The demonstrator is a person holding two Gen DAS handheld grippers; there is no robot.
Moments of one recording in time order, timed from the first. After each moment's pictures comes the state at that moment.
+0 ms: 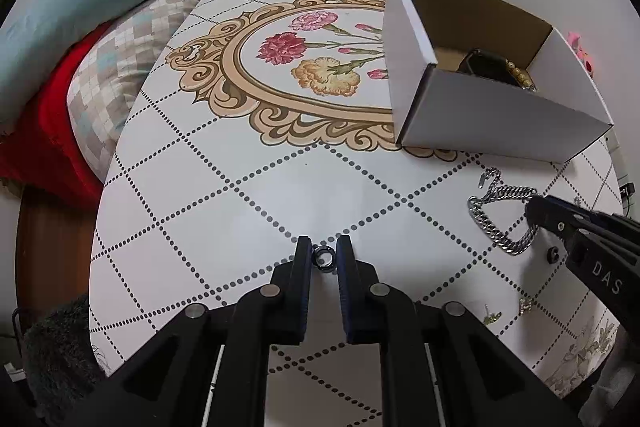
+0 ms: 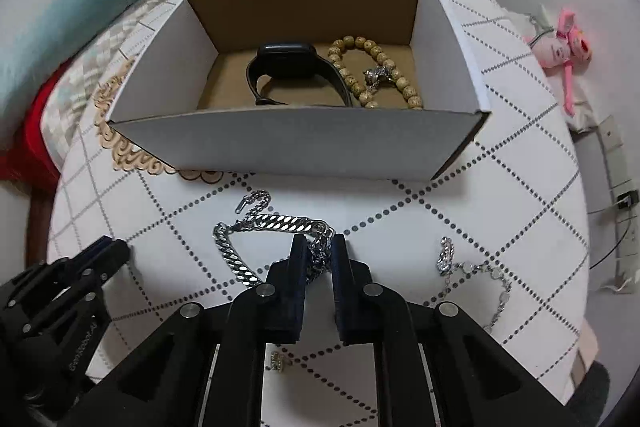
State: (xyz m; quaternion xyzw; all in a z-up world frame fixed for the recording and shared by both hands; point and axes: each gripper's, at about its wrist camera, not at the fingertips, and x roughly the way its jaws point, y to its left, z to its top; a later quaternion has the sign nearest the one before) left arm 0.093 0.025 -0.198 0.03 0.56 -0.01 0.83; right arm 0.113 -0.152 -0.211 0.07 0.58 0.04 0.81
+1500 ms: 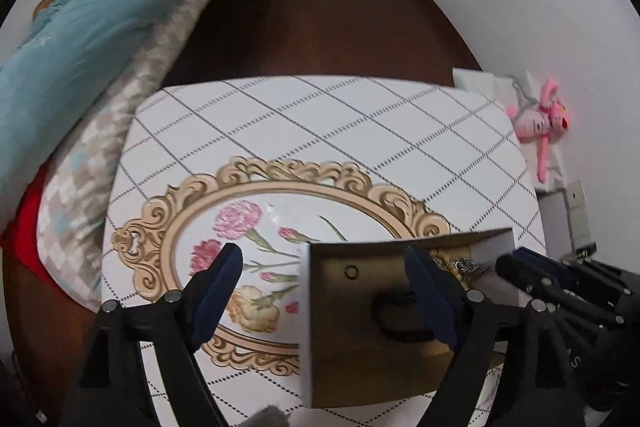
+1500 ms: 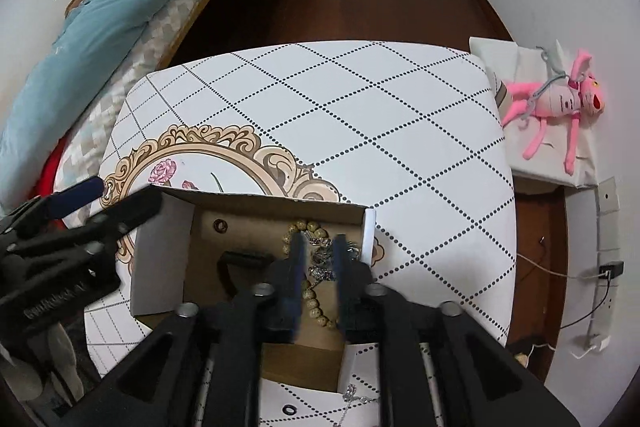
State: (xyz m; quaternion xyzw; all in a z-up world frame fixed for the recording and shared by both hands) left arm 0.257 -0.027 -0.107 0.01 0.55 -0.06 0.83; right arm 0.254 -0.214 -0.137 0.07 0.59 0.06 0.80
